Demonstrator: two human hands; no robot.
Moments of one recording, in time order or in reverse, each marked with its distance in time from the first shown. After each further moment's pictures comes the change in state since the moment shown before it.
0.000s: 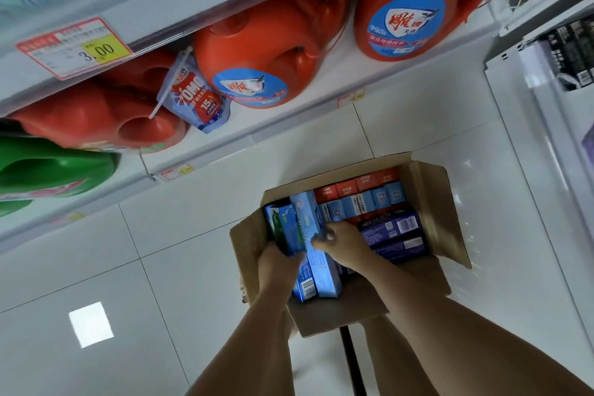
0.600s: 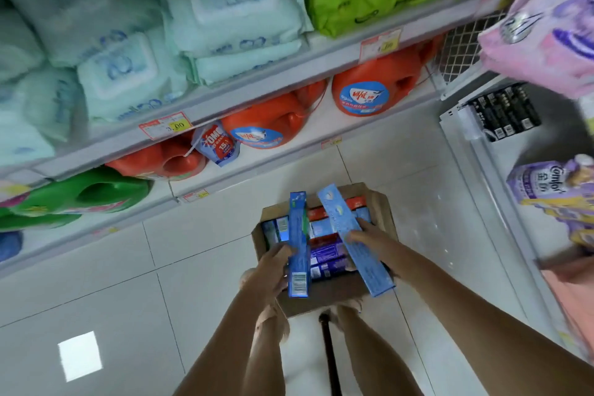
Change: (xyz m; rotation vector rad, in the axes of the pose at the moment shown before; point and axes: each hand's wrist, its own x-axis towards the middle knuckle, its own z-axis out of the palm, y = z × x) left_hand -0.120 0.074 -0.062 -0.532 -0.412 -0.091; right_hand -0.146 -0.080 -0.132 0.459 -0.176 0.069
